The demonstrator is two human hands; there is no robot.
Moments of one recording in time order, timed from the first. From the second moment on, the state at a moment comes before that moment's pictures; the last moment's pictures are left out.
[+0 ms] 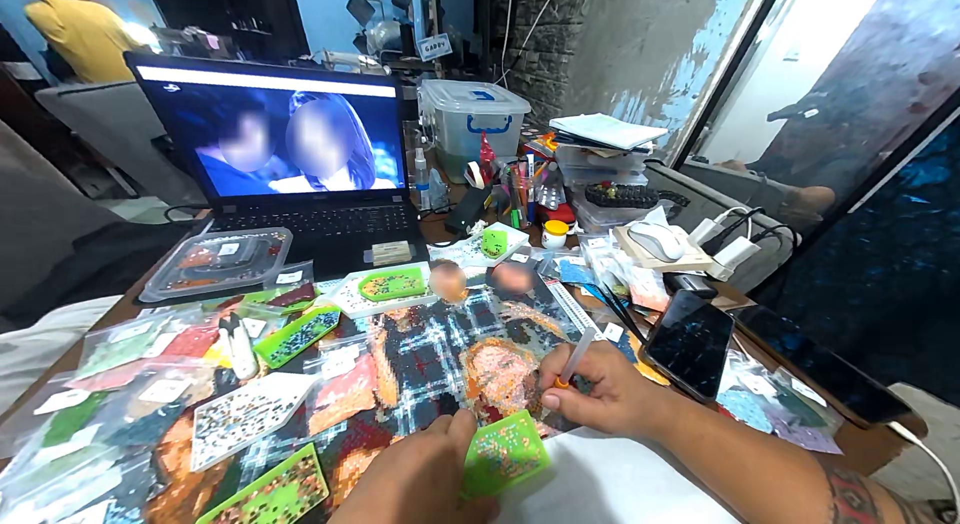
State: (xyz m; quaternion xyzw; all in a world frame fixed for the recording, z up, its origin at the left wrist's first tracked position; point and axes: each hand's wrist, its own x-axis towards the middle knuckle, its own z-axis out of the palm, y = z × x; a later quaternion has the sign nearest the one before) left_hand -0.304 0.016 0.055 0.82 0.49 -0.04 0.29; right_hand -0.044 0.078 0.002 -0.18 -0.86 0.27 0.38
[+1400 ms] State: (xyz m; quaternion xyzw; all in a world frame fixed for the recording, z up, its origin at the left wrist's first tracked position) left_hand -0.305 0.016 0.053 0.82 0.49 -0.03 0.29; right_hand -0.052 0.067 0.000 -0.18 -0.82 0.36 0.40
